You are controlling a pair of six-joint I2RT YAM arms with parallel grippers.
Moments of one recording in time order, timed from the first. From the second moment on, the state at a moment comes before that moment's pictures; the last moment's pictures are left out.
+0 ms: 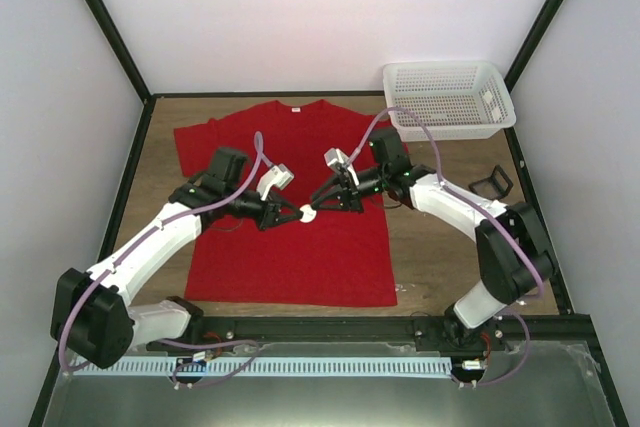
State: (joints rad) left arm -0.47 1.22 0.89 -0.52 0.85 0.04; right arm 0.52 1.55 1.01 -0.06 -1.23 -0.30
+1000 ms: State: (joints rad) left arm -0.47 1.20 0.89 -0.54 0.85 0.07; right arm 0.54 1.67 1.08 -0.12 -1.32 -0.30
